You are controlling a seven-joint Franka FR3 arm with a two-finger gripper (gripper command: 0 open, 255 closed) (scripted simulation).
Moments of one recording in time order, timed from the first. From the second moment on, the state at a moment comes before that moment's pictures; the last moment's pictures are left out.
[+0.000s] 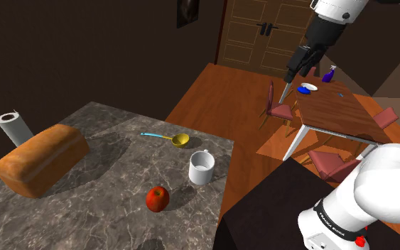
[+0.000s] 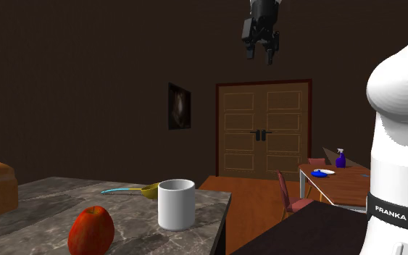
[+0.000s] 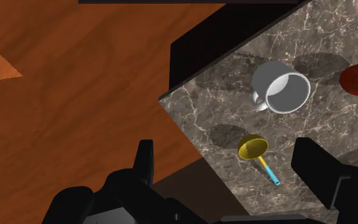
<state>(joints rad) 0.02 -0.83 -0.02 -2.34 -0.02 1.63 0.01</state>
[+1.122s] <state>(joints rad) 0.10 -0.56 0.18 -2.52 0.08 2.02 0.19</state>
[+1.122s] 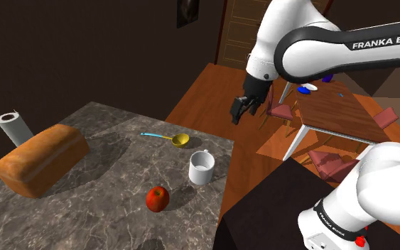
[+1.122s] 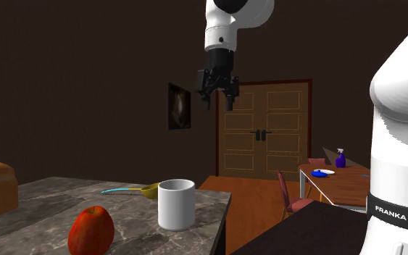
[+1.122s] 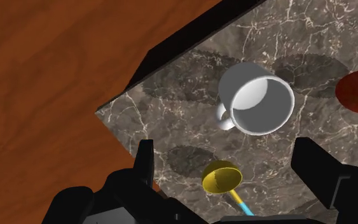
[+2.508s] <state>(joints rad) 0.17 0.14 0.38 -2.37 -0.08 2.47 0.54</state>
